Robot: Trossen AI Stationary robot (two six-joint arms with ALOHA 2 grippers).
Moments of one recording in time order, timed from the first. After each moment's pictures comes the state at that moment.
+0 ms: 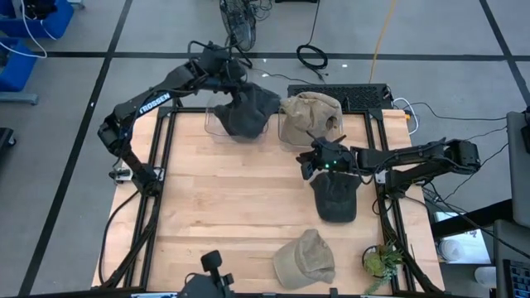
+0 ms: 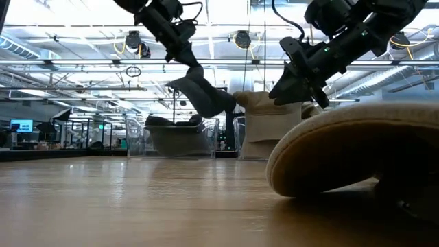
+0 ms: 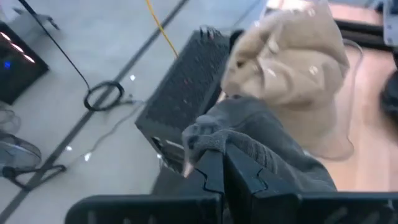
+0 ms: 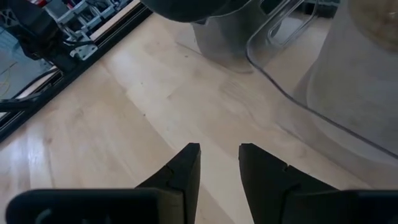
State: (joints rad) left arm 0.73 1.65 1.61 -0.58 0.20 0.27; right arm -0.13 1.24 0.57 0.13 0.24 0.65
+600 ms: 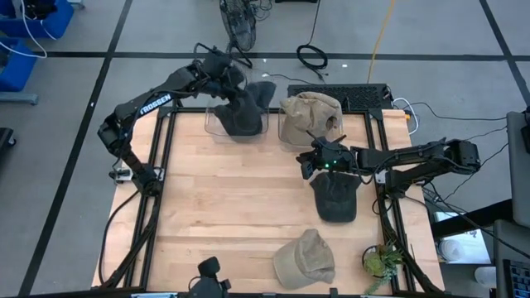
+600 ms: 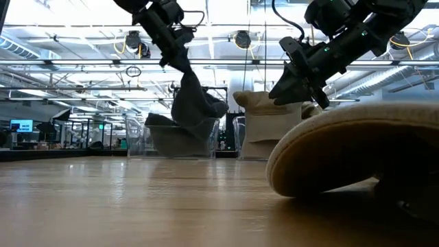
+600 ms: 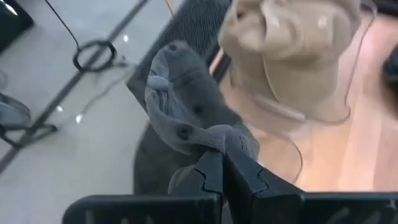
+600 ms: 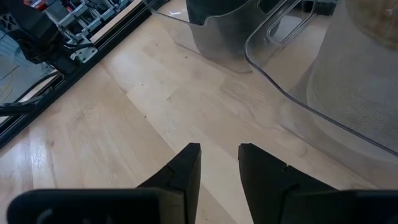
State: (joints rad) left arm 0.72 1.65 1.58 -0.70 0.16 0.22; right arm -0.14 1.24 0.57 0.13 0.24 0.67
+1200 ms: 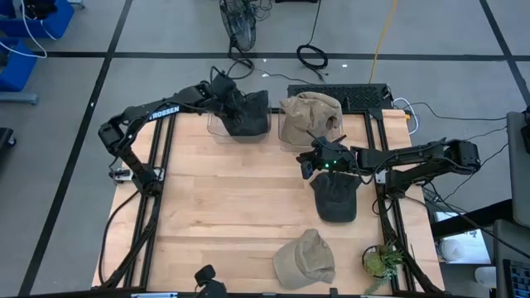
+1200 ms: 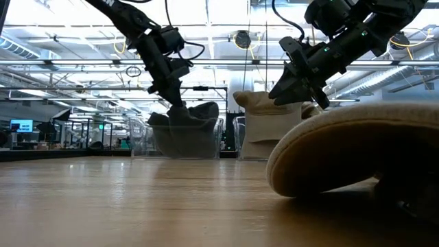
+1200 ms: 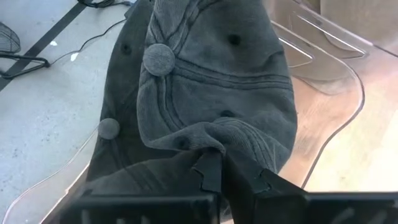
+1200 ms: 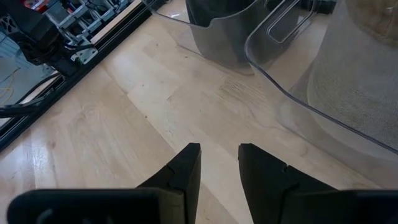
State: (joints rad) left arm 0.69 1.65 1.29 -0.55 0.07 0.07; right arm -0.14 1.24 0.57 0.13 0.23 0.68
